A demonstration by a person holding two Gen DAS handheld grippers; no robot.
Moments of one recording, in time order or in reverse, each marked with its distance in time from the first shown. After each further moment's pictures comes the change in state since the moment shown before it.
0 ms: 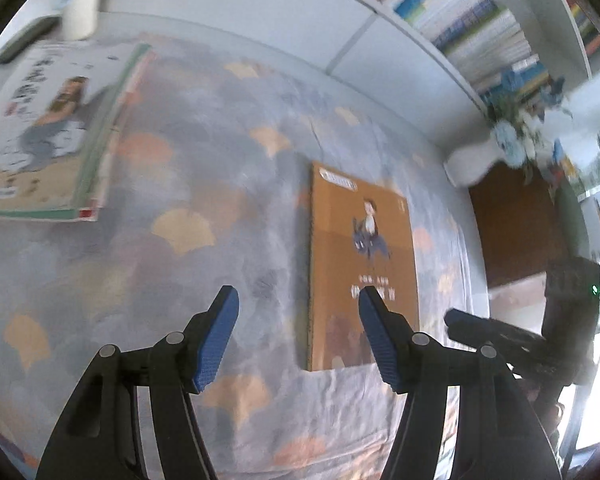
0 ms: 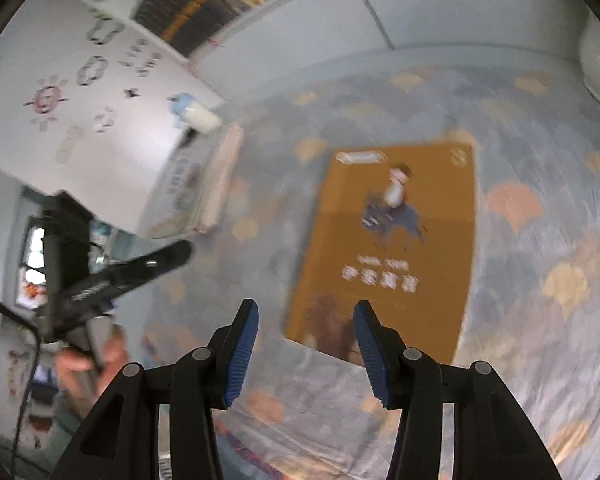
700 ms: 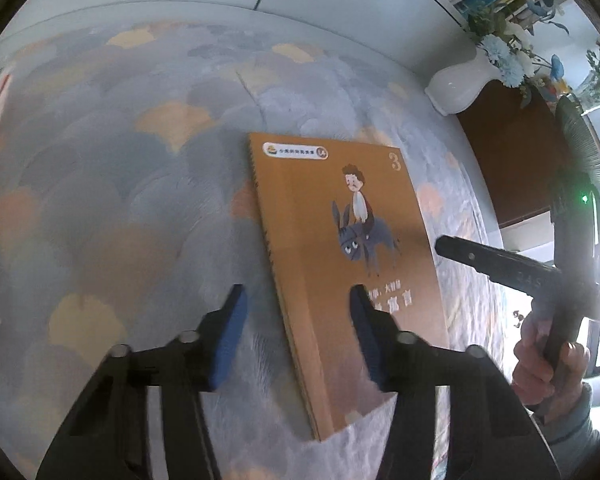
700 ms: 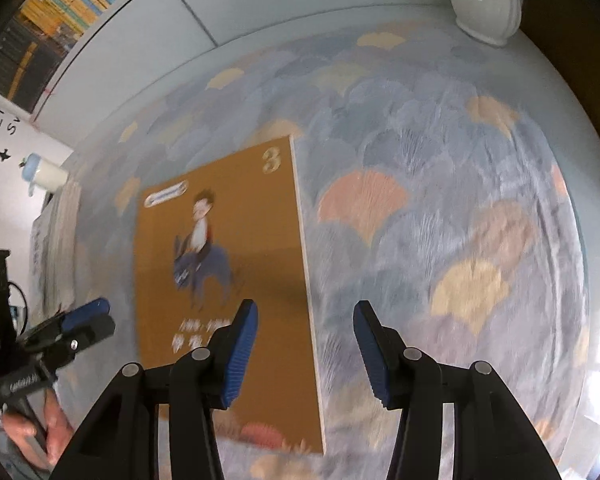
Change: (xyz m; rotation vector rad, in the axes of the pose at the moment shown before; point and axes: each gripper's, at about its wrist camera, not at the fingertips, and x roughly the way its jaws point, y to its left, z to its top) left arm 0.095 -0.021 0.042 0.228 0.179 -0.062; right arm 0.033 -0.086 0.053 0.230 -0.031 -0.368
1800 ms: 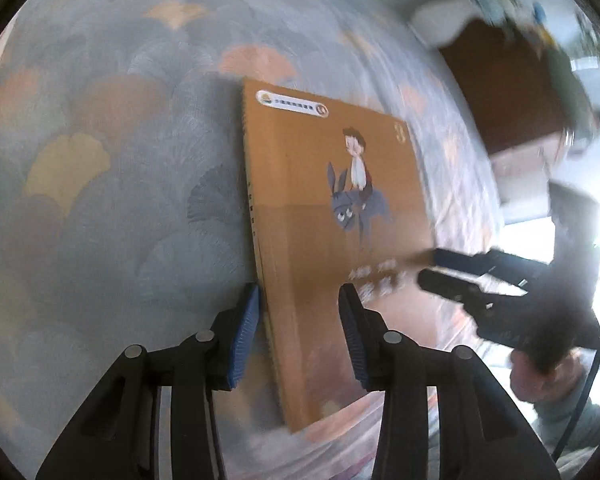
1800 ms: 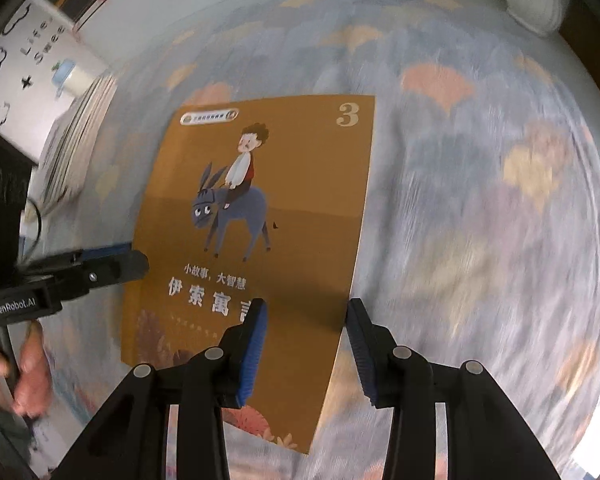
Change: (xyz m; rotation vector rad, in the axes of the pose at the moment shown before) left arm -0.011 -0.003 -0.067 0.064 0.186 -0.019; right arm 0.008 0.048 -0.110 -0.191 0.129 0.030
